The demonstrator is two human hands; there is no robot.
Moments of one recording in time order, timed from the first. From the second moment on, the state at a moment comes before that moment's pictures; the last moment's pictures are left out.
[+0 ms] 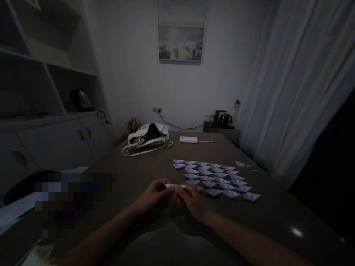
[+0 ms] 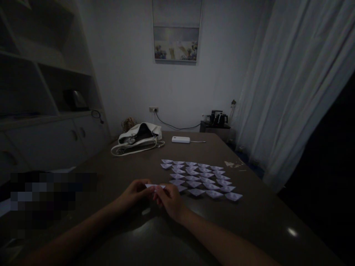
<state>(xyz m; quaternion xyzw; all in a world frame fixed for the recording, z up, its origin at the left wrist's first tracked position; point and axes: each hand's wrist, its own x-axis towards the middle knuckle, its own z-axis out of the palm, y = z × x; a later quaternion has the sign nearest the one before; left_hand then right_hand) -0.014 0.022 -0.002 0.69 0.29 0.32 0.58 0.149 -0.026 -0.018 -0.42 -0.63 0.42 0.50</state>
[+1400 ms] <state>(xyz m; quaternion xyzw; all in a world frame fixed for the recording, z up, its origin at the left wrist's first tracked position) -0.015 0.023 0.000 0.68 0.34 0.34 0.55 0.151 -0.020 -0.023 -0.43 -0.64 0.42 0.47</state>
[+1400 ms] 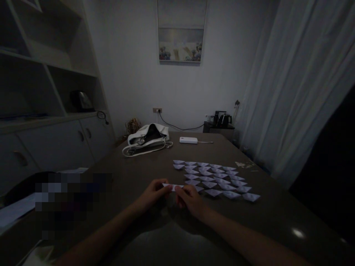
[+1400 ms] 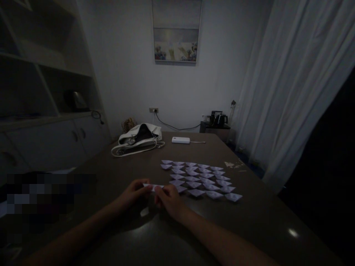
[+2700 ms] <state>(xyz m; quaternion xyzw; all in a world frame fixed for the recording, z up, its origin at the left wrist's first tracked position) -0.017 0.022 0.002 0.70 0.28 0.32 0.57 0.148 -0.023 -0.019 -0.45 -0.61 0.46 0.47</state>
